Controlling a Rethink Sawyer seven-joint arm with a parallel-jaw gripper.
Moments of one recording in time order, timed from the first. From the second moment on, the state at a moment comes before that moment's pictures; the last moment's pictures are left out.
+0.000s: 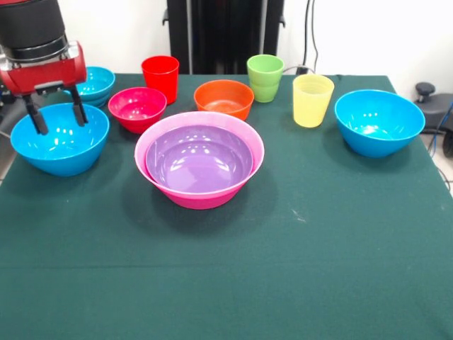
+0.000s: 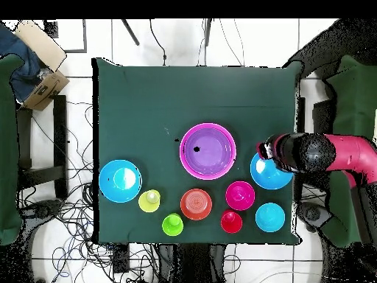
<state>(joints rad) -1.19 -0.52 0.92 1.57 -0.83 0.97 1.40</state>
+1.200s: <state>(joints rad) -1.21 -0.50 0.92 1.56 -0.85 0.97 1.22</state>
